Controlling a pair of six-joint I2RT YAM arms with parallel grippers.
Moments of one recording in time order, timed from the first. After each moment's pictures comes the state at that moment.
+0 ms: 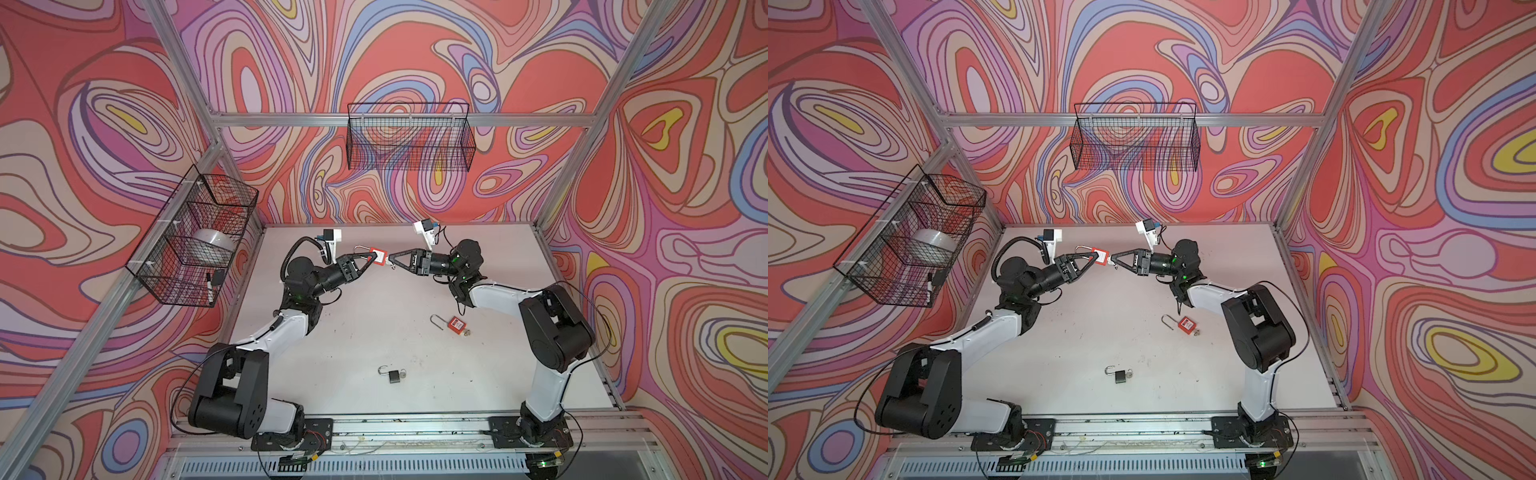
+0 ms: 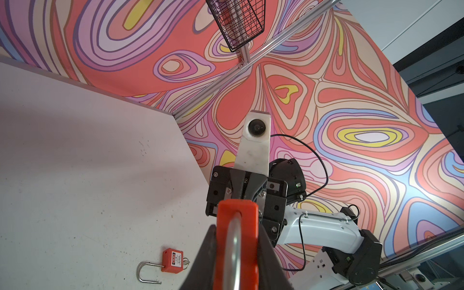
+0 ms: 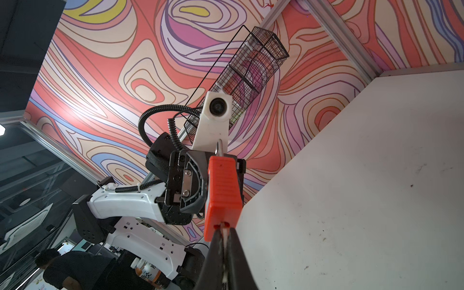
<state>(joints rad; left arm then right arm) -0.20 1.41 0.72 0.84 0.85 -1.12 0.47 1.88 1.13 1.04 -1.01 1.07</state>
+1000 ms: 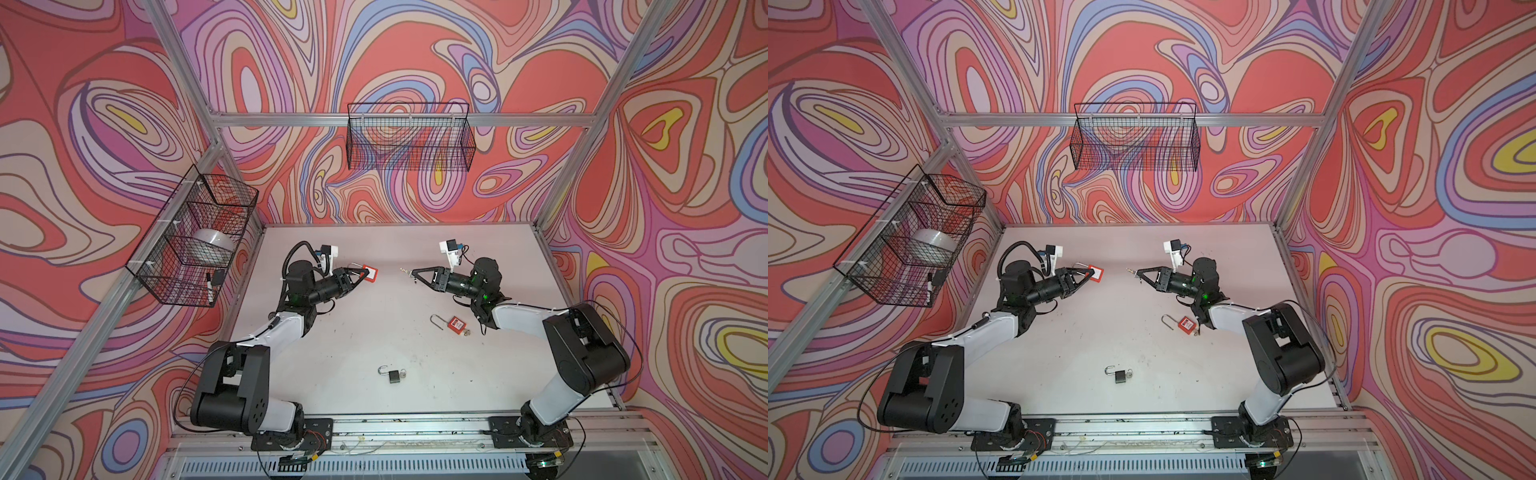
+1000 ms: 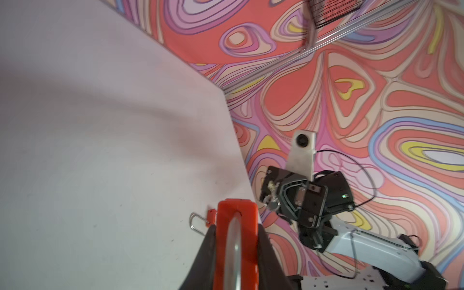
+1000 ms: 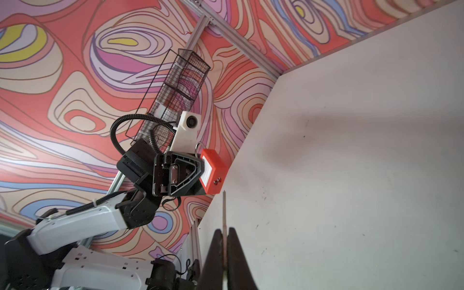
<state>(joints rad) -0.13 1.44 0.68 0.43 0.86 -0.89 0.37 1.64 0.77 0.80 -0.78 0.91</state>
